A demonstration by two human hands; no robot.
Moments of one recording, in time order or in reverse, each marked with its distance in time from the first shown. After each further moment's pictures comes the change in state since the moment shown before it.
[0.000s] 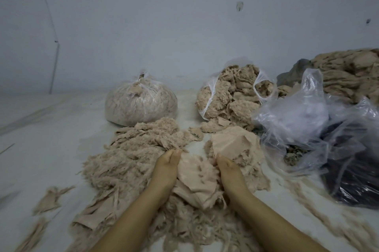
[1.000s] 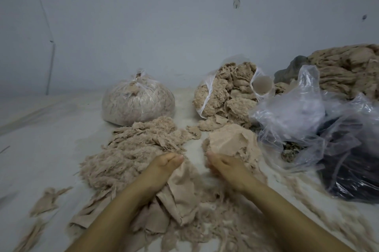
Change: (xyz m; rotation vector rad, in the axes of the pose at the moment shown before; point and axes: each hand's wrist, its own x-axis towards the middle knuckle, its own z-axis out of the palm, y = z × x) left_hand 0.000 0.006 -0.026 0.141 -0.379 0.026; right_hand -0.002 -0.018 -0.030 -0.373 -0.329 -0.154
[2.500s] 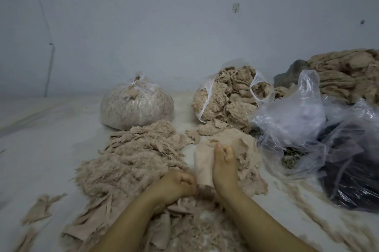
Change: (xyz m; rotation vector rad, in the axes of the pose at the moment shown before) left_hand 0.016 -0.021 0.021 0.000 -0.236 -0.198; right_hand 0.031 -0.014 0.035 0.455 0.668 -0.010
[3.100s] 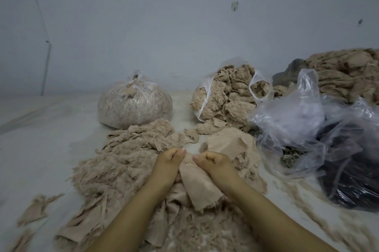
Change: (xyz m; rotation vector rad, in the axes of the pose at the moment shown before) left_hand 0.012 0.025 0.002 -0.245 0.474 0.208; right_hand 0.002 -0.006 -0.015 -0.088 -0.558 0.093
